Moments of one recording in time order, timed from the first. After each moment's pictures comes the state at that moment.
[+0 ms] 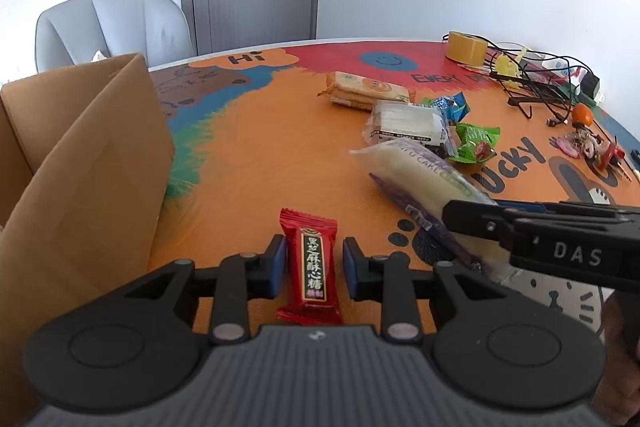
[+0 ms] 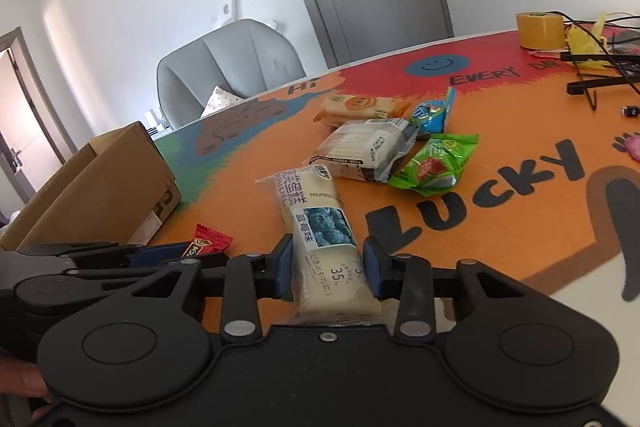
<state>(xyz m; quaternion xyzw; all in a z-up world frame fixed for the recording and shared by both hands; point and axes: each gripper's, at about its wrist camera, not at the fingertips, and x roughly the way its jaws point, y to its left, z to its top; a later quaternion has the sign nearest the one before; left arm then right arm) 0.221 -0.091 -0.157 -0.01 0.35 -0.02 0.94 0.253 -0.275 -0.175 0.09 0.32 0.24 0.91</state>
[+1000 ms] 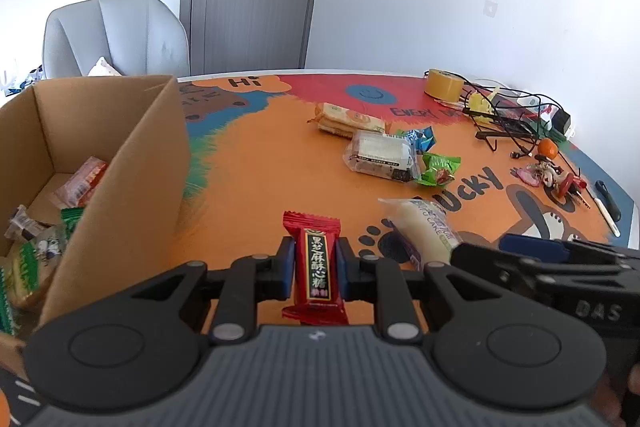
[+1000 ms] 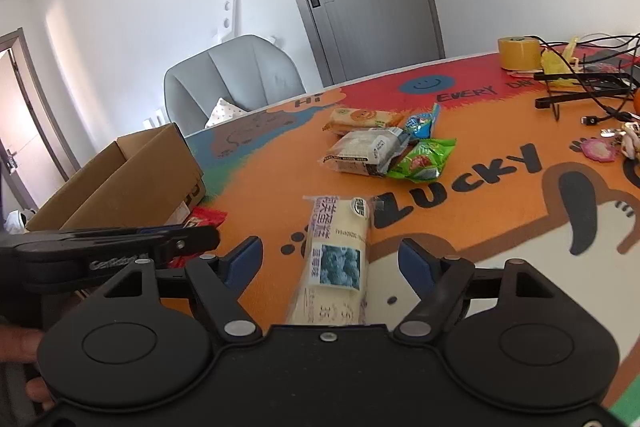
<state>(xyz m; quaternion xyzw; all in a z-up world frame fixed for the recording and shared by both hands) 0.178 -0.080 -0.129 -0.06 0.32 -0.04 0.95 0.201 -0.284 -0.154 0.08 0.29 0.23 0.92</state>
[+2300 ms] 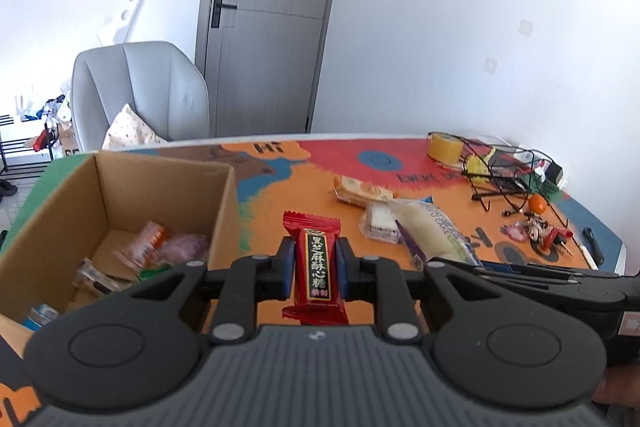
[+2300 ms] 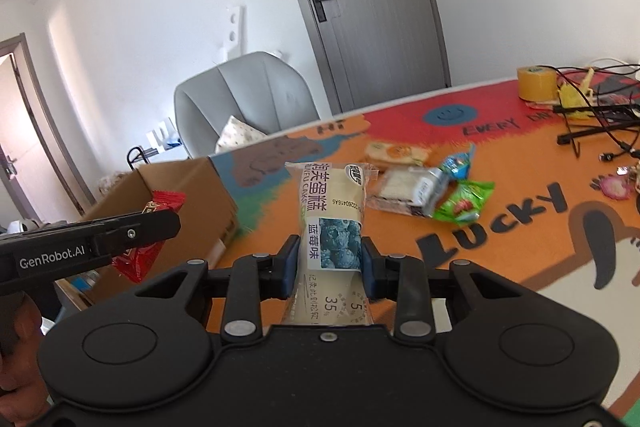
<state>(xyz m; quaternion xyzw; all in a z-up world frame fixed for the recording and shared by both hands) 0.140 -0.046 -0.065 -0.07 0.25 -0.03 0.97 0.196 -0.245 -0.112 0.08 0.27 0.23 0.93</state>
